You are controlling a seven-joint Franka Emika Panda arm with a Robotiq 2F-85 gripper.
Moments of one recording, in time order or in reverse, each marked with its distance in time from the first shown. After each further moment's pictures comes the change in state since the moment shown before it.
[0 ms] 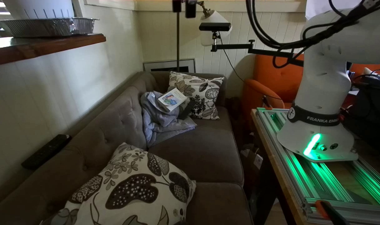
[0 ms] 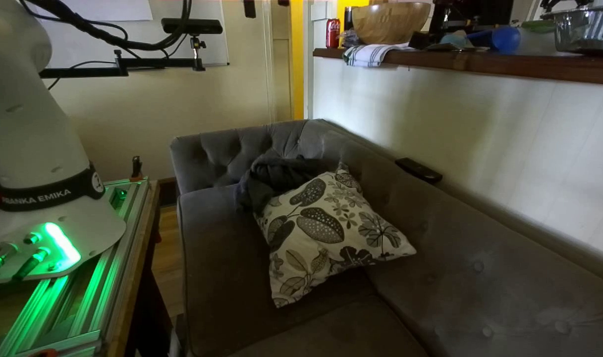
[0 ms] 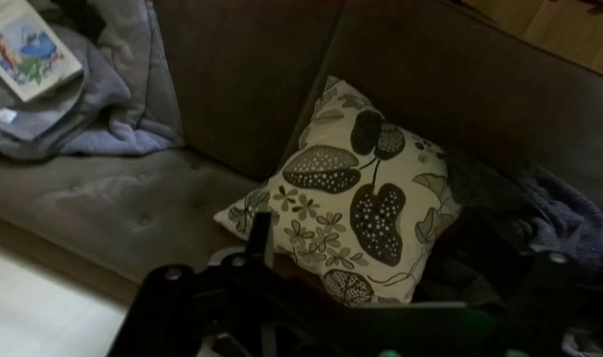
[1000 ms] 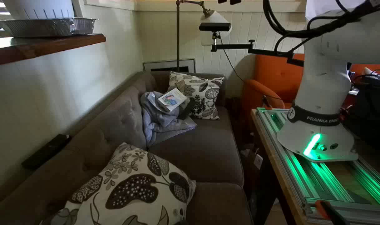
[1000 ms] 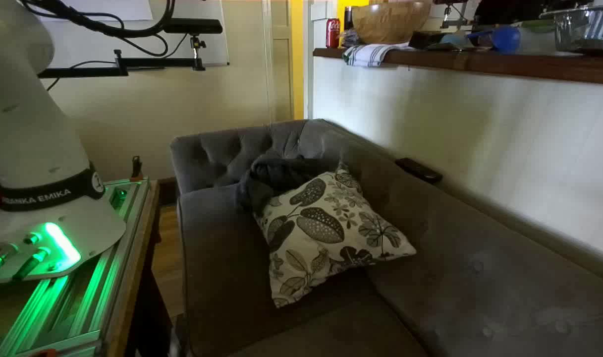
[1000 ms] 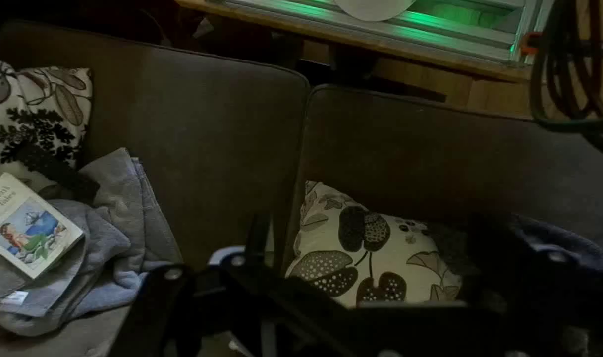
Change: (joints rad) arm -0.043 -0.129 0.010 0.000 0.060 -0.355 0.193
